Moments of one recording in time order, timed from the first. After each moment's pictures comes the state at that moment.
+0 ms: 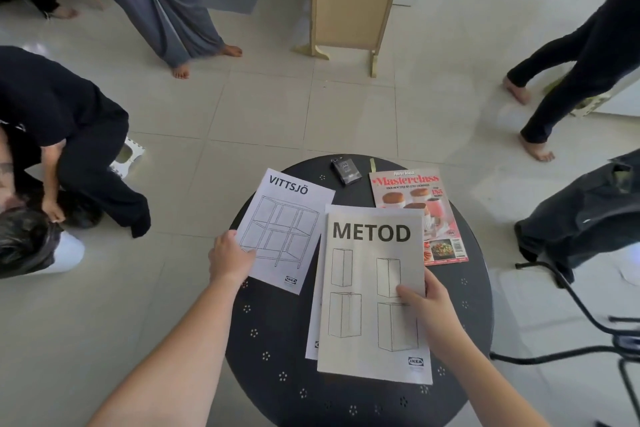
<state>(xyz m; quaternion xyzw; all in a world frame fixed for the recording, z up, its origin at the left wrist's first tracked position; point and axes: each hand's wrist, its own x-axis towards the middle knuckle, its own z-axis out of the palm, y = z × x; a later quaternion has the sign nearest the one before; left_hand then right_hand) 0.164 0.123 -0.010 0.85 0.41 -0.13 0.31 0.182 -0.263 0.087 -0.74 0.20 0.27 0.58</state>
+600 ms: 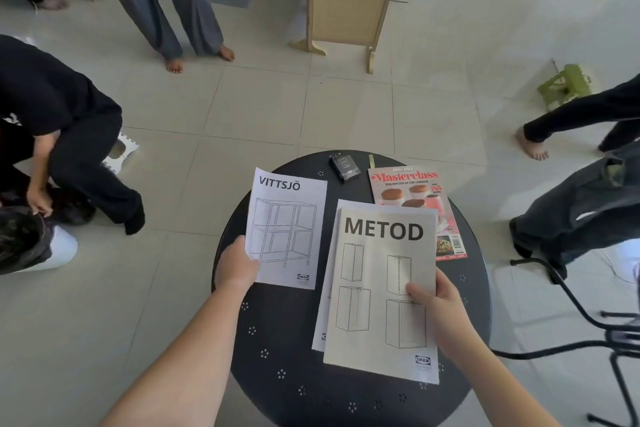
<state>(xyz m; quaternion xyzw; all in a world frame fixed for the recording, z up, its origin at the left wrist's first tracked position) 0.151 0.101 -0.011 0.84 0.40 -0.16 0.32 0.180 -0.275 0.093 -0.73 0.21 0.25 0.60</state>
